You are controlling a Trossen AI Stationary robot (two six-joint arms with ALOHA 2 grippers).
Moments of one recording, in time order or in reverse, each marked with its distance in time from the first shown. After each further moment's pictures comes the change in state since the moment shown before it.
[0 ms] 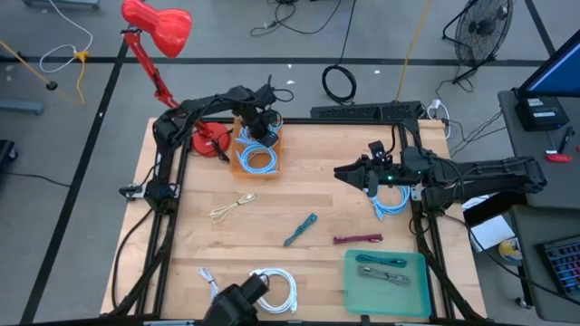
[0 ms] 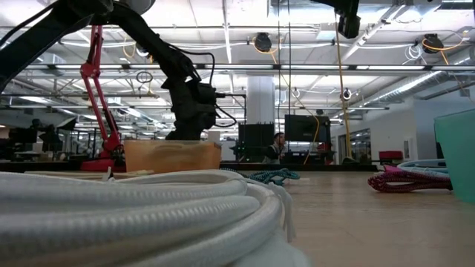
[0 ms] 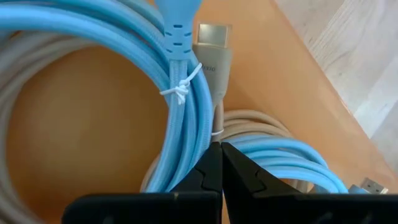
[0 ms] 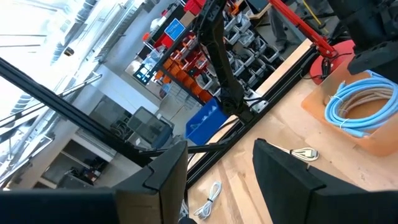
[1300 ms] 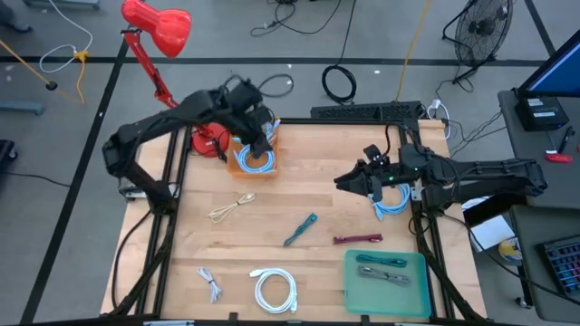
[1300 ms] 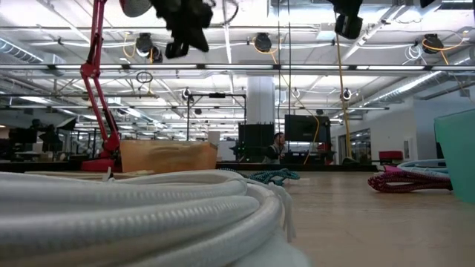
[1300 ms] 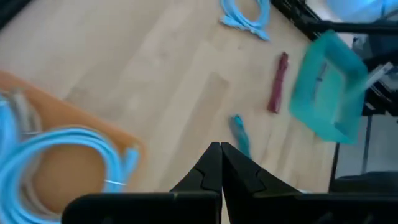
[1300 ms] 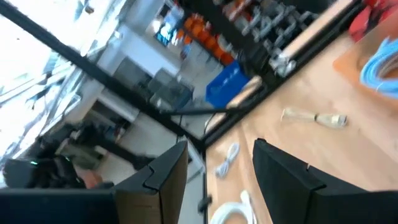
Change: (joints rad) left arm -0.303 -0.543 -0.002 -0.009 0.067 -0.261; right arm -0.054 -0.001 0.000 -0.038 -0.251 -0.003
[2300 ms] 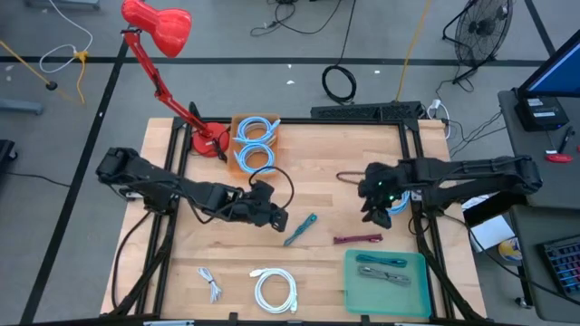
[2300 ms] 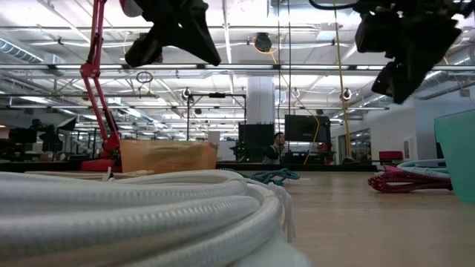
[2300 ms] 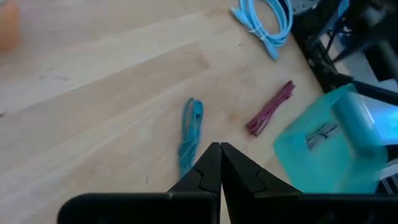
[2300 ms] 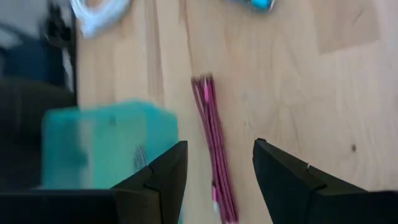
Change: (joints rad) left arm -0.741 -0.020 -0.463 0.599 -0.807 -1.003; right arm -0.011 0.117 0.000 -0.845 -0.214 -0.568
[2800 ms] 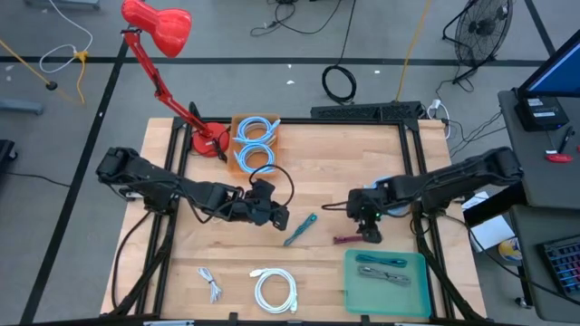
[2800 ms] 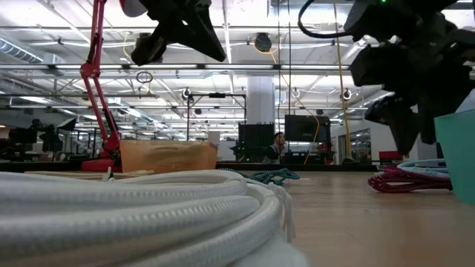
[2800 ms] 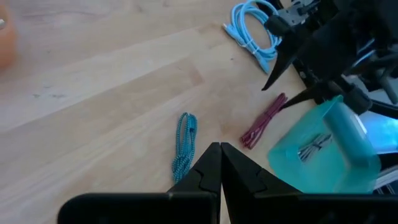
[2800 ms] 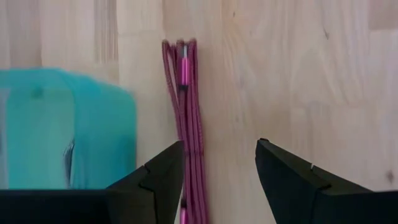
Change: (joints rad) left arm 0.006 0.000 -0.003 0.043 -0.037 0.029; right arm 0.180 0.263 -0.065 0.182 0.154 -0.035
